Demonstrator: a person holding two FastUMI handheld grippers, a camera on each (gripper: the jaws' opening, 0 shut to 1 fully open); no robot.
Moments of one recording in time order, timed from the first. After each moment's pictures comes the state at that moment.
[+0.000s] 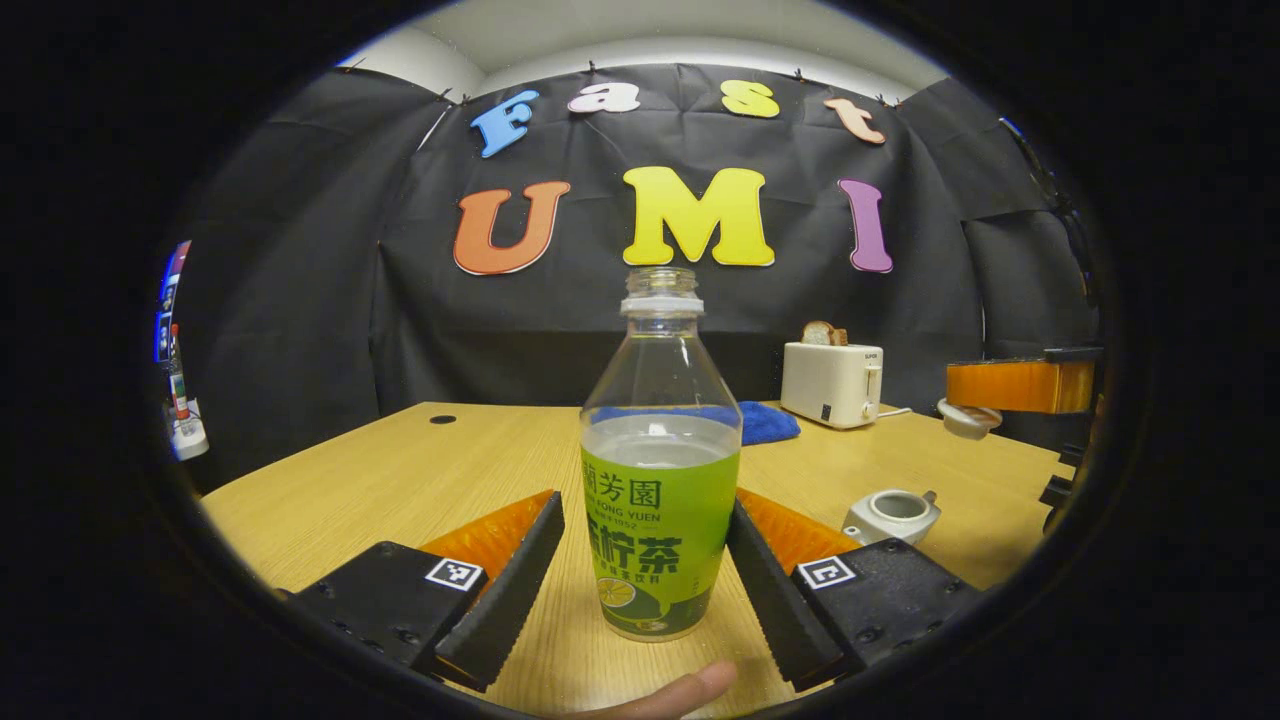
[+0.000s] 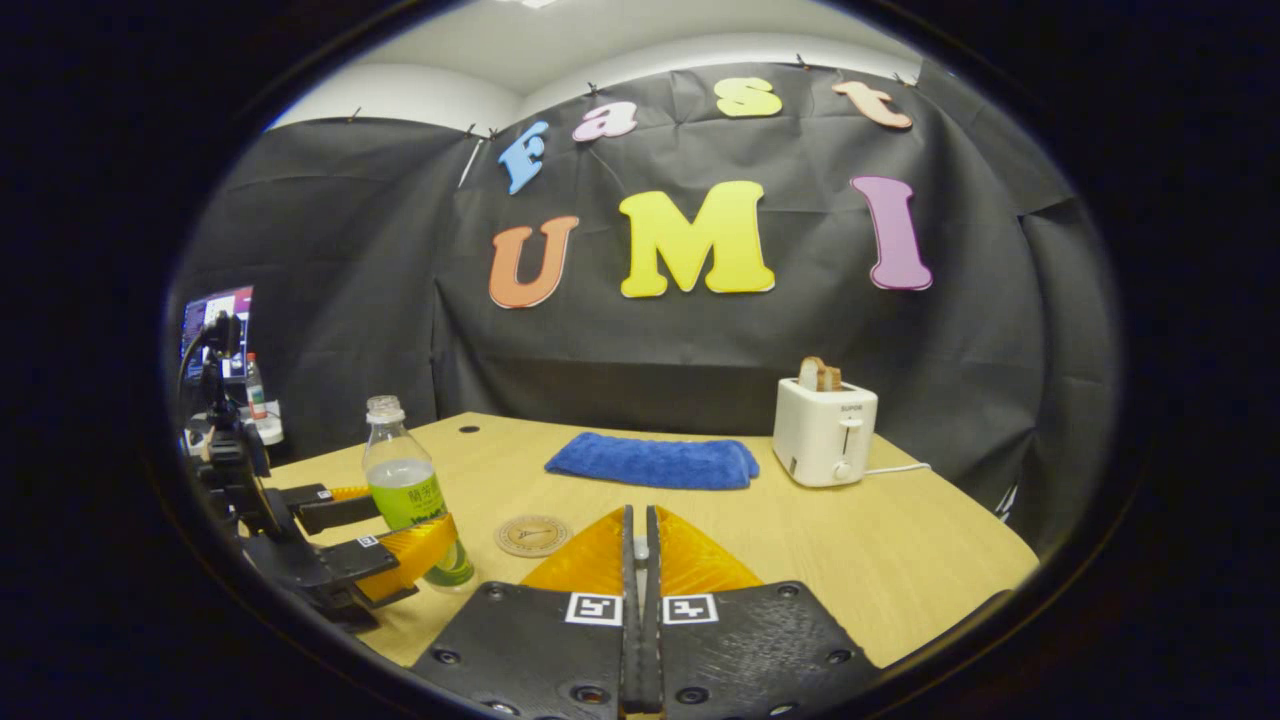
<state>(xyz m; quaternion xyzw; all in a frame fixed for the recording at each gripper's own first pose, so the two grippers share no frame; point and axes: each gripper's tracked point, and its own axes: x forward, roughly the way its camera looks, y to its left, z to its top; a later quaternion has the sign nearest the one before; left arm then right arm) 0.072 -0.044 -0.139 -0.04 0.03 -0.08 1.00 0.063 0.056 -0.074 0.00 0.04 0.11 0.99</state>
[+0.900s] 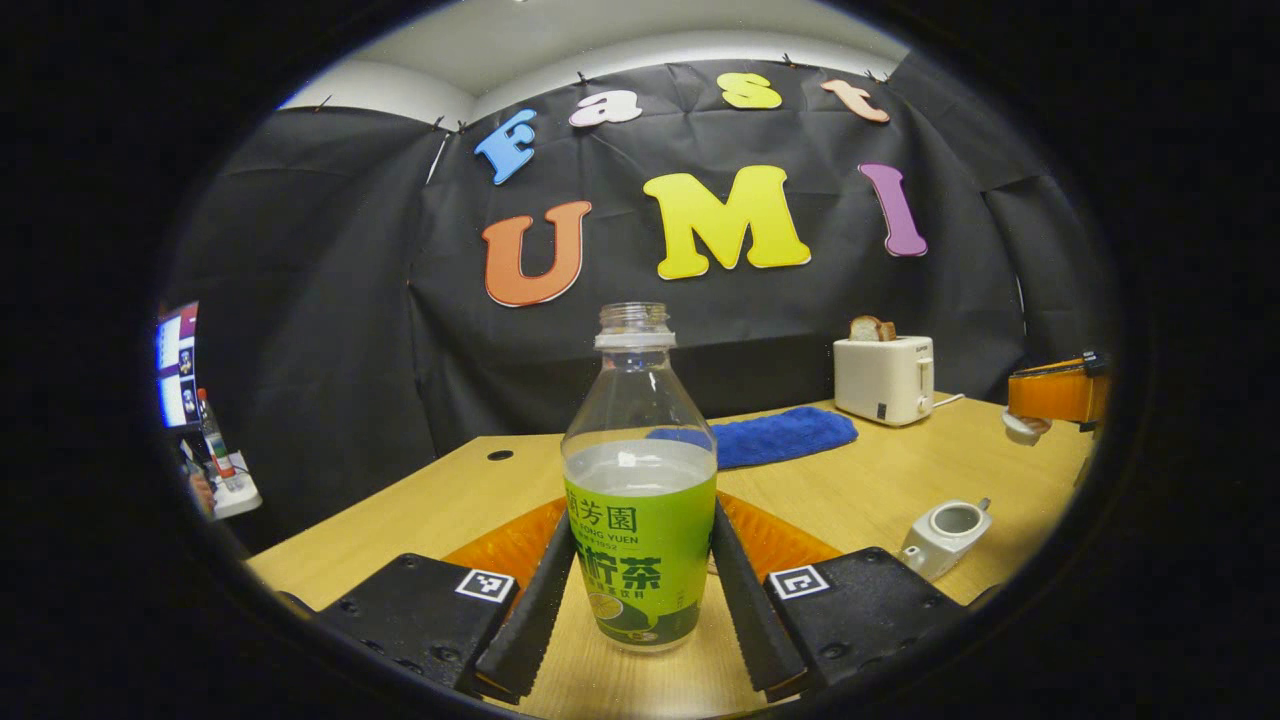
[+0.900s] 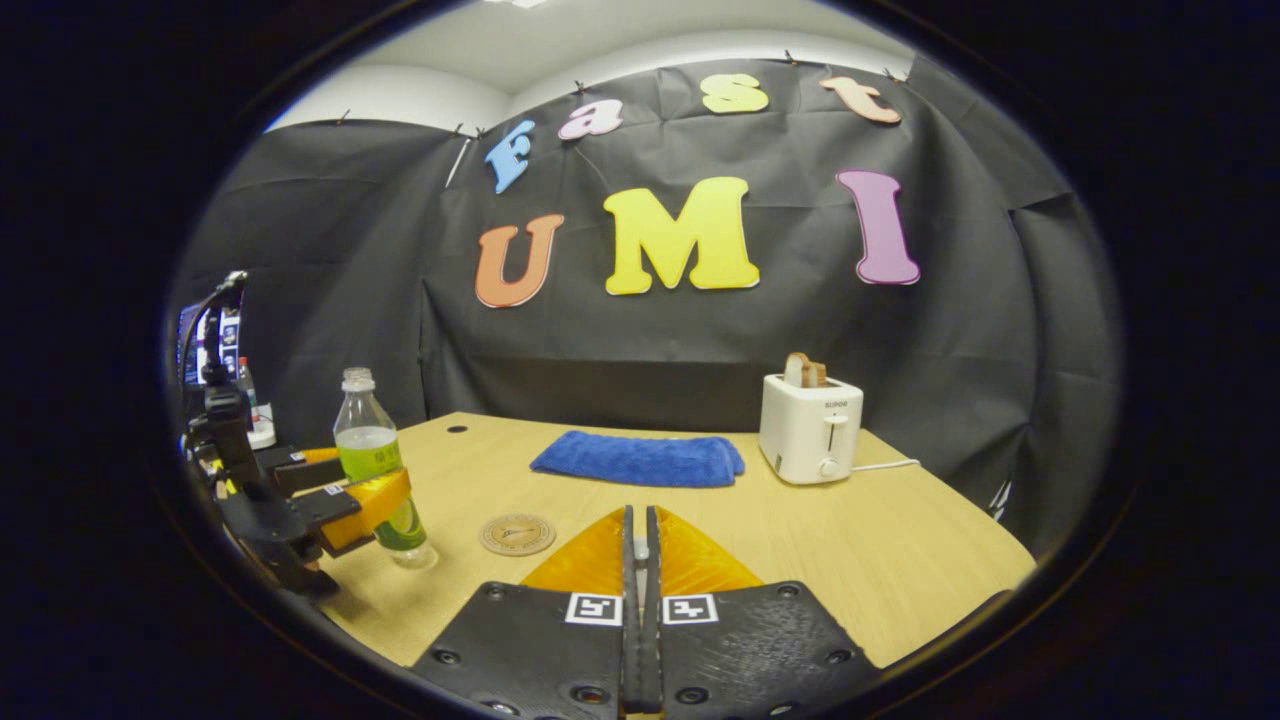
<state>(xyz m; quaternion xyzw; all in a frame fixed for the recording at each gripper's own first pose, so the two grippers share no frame) 0.091 0.002 -0.112 0.04 0.04 0.01 1.00 0.070 0.037 -0.077 0.01 0.05 0.10 0.99</state>
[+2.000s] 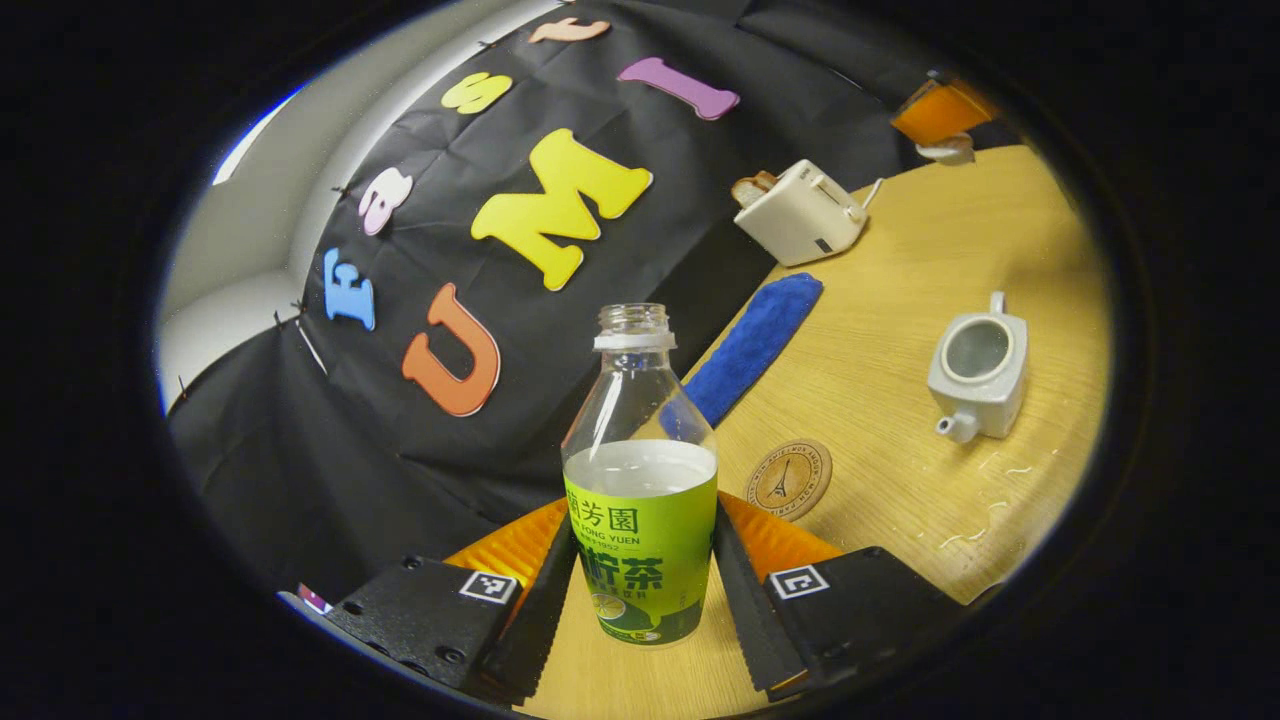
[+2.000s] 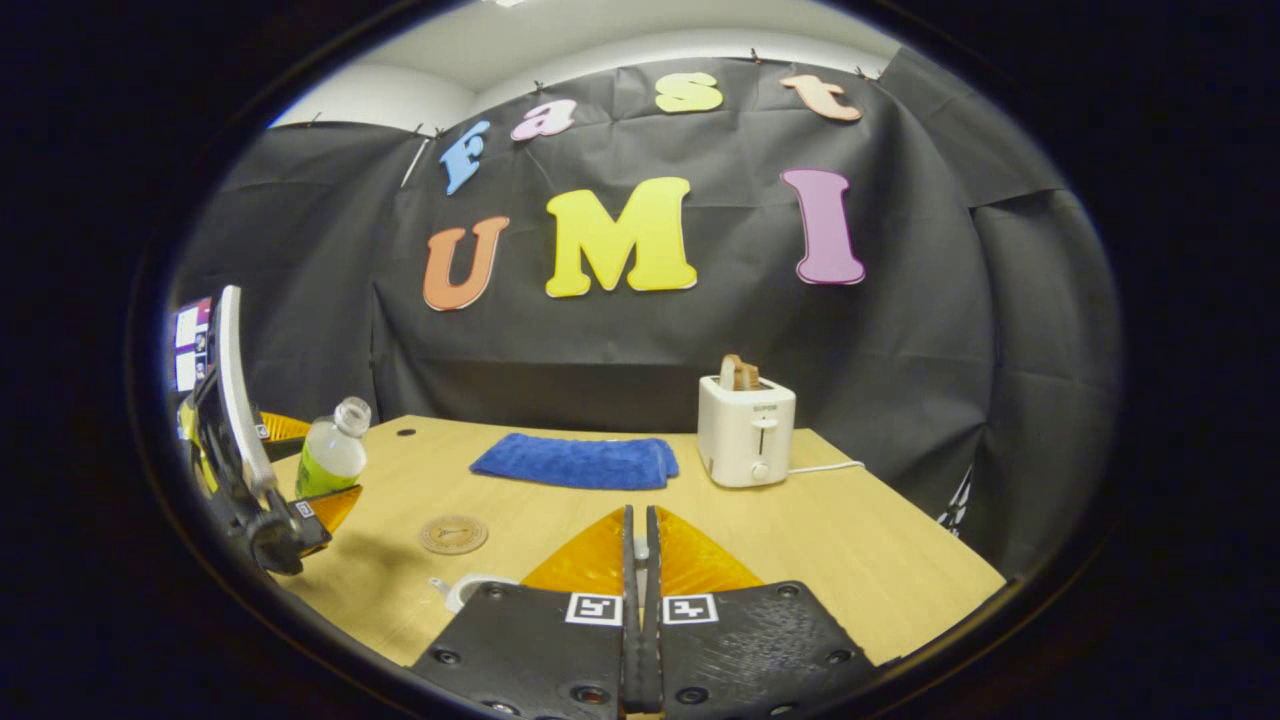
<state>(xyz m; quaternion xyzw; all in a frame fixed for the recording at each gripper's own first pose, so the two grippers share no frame) 0.087 -0.031 -0.099 0.42 0.08 -0.02 0.90 0.076 -0.035 -0.066 0.02 0.05 0.04 1.00</state>
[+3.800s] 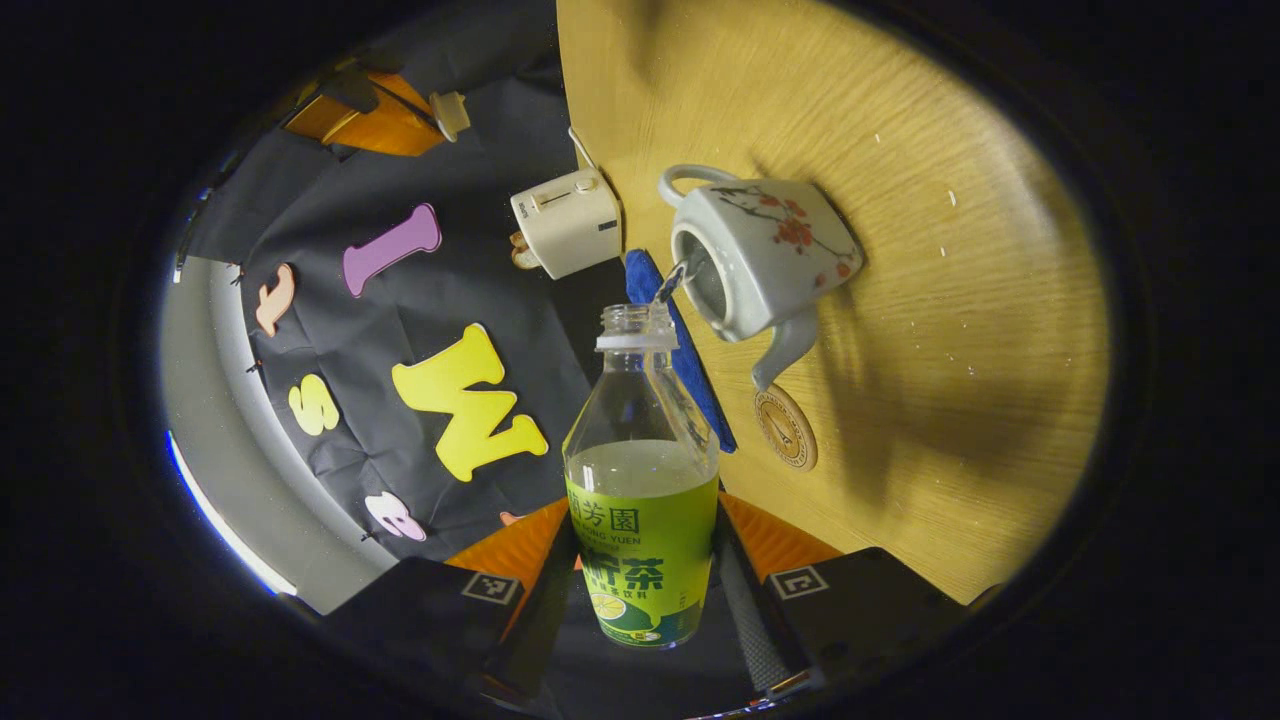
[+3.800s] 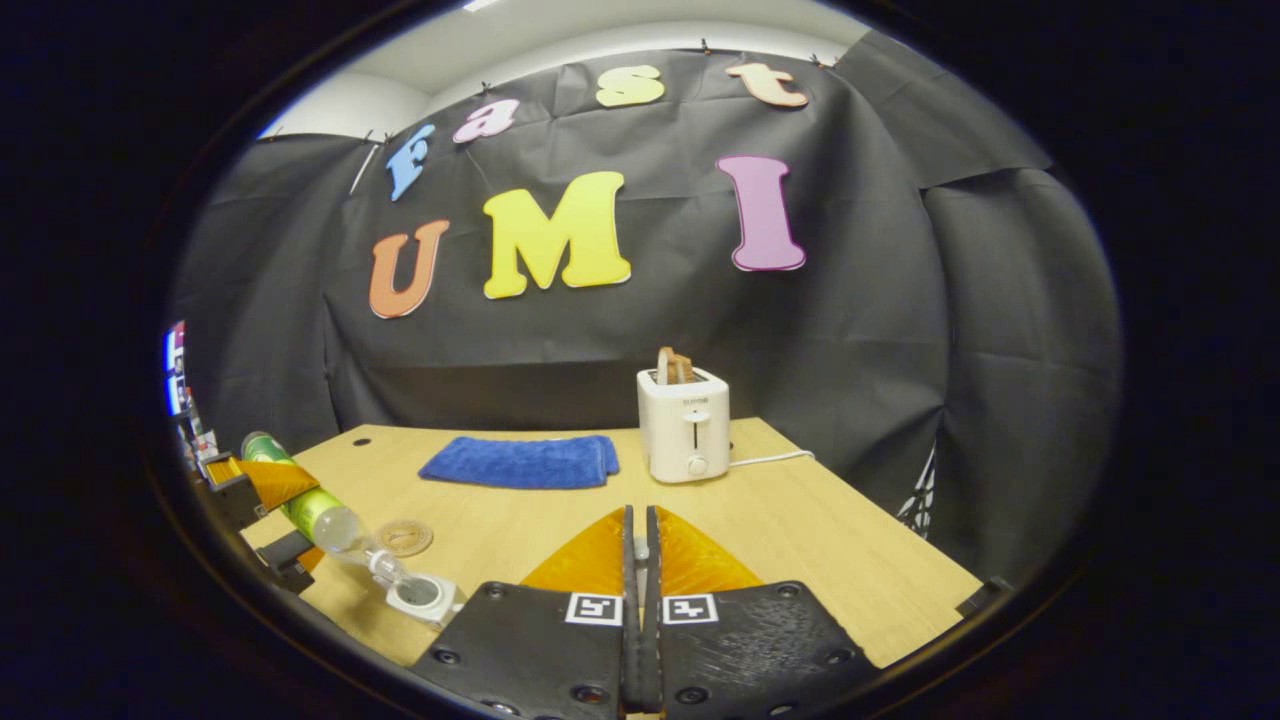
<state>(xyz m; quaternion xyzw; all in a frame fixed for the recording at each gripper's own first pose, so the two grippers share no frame) 0.075 -0.105 -0.096 0.81 0.03 -0.04 0.58 0.081 -0.094 -0.067 0.05 0.06 -0.02 1.00</state>
